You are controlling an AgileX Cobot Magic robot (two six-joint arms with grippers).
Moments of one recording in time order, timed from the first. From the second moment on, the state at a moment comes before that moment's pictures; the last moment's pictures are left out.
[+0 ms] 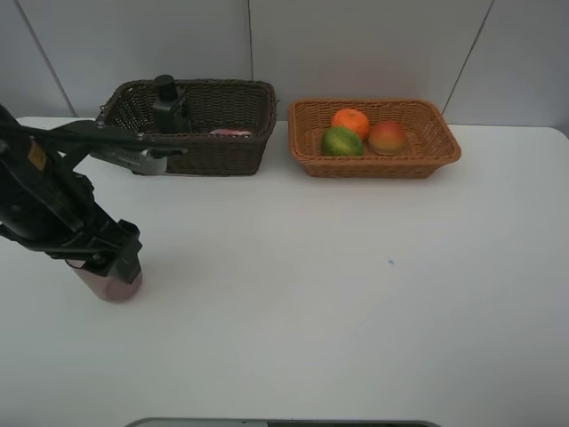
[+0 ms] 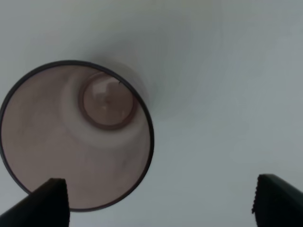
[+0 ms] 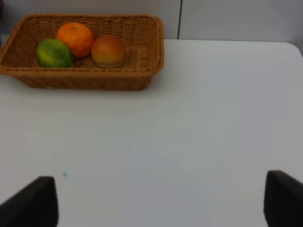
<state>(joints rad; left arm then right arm) -0.50 1.39 -0.71 0.00 0.80 -0.13 0.02 0.00 -0.52 -0.06 1.06 0.01</state>
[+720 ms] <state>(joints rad) -0.50 1.58 -0.71 0.00 0.66 -0.14 0.02 0.00 -0.52 -0.06 1.06 0.01</state>
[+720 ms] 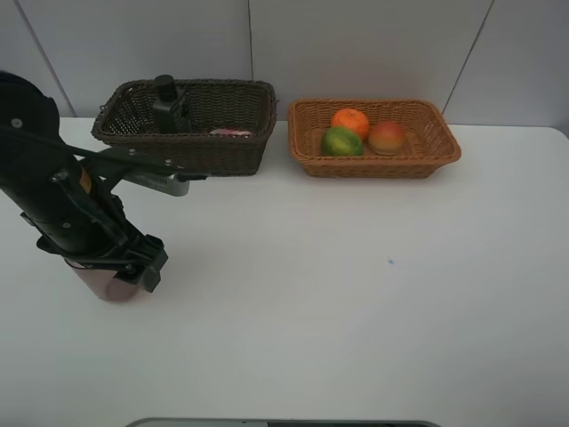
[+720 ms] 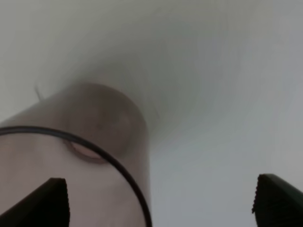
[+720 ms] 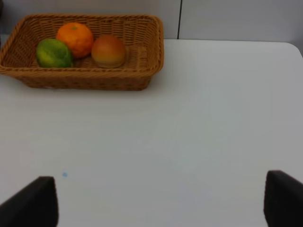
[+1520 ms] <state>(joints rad) -0.50 1.66 -0.71 0.02 0.60 -0.14 0.02 0.00 -0.52 -0.06 1.06 0.01</state>
